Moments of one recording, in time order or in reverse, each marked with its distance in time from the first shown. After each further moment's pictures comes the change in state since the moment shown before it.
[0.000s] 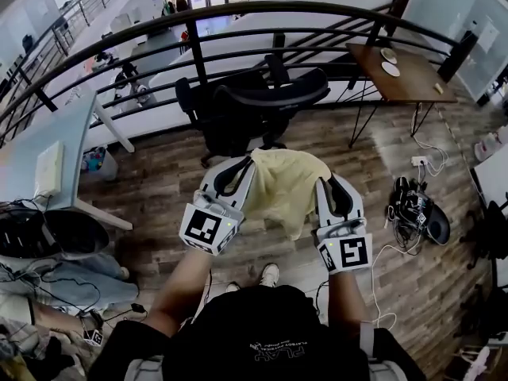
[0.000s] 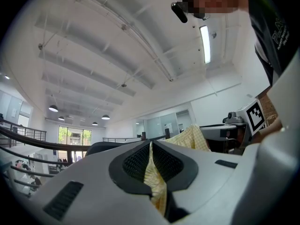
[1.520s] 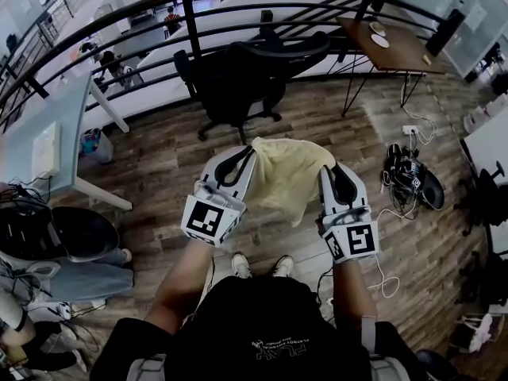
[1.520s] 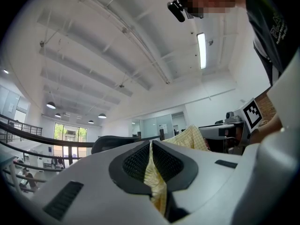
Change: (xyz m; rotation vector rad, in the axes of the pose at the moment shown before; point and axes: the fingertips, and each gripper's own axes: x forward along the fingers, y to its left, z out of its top) left arm -0.127 -0.035 0.009 -0.032 0.008 -0.058; right arm -0.089 0.099 0.021 0.051 0.051 -0.047
